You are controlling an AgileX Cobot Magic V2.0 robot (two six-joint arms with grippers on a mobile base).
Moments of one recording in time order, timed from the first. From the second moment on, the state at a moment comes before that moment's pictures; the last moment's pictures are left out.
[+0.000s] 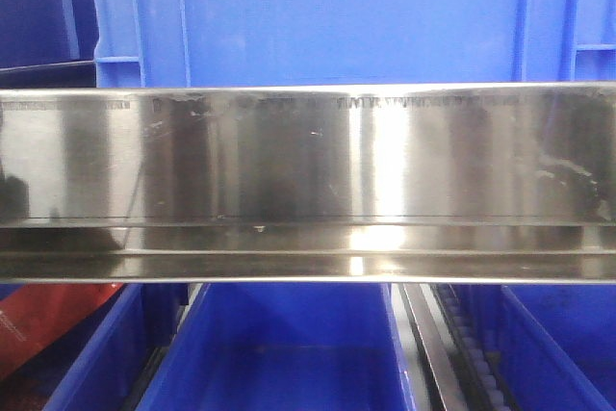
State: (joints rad) left arm 0.04 0.01 0.00 -0.02 0.09 0.08; right arm 0.28 0.44 -0.76 0.12 0.64 -0.14
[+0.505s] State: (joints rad) left arm 0.04 0.01 0.00 -0.02 0.09 0.08; right arm 0.22 0.42 -0.69 0.15 0.52 -0.14
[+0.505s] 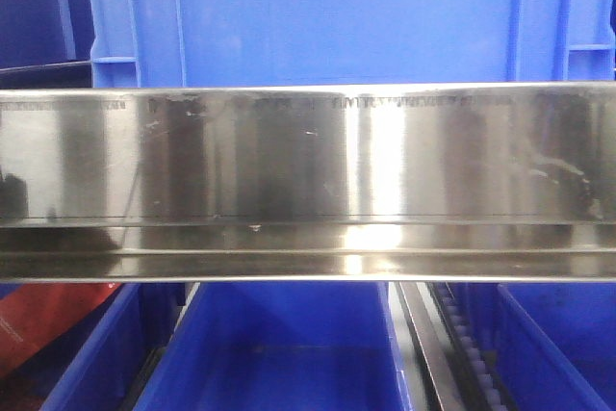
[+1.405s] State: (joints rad) left arm 0.04 0.00 0.00 -0.02 0.09 0.08; right arm -0.01 0.00 0.00 0.16 0.10 -0.12
